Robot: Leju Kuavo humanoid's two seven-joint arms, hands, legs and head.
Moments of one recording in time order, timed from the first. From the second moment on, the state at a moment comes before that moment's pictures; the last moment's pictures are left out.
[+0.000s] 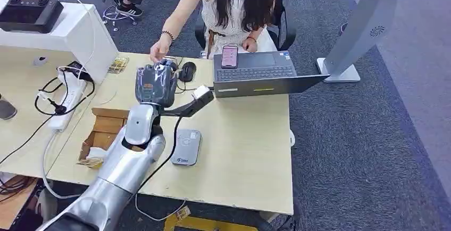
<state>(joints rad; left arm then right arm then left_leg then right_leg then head) -0.69 -0.10 -0.44 -0.79 -1.39 0.32 0.19 -0.26 0.30 -0.20 -0.27 -0.55 -0.20 -0.02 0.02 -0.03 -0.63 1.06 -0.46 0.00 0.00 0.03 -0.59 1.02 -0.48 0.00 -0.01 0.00</state>
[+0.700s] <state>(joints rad) -0.87 -0.07 -0.43 -0.59 -1.34 0.30 0.18 -0.27 0.30 -0.13 -0.27 -0.58 -0.20 0.01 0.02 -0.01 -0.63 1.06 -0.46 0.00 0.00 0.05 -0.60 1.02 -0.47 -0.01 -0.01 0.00</state>
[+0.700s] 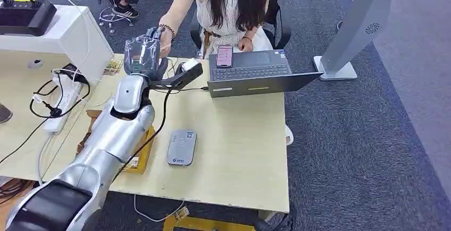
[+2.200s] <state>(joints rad) 0.12 0.33 -0.44 -1.51 -1.09 0.30 -0.03 -0.19 0.28 -0.18 -0.30 -0.80 -0.26 -0.19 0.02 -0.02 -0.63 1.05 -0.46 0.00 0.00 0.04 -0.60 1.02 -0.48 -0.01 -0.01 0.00</state>
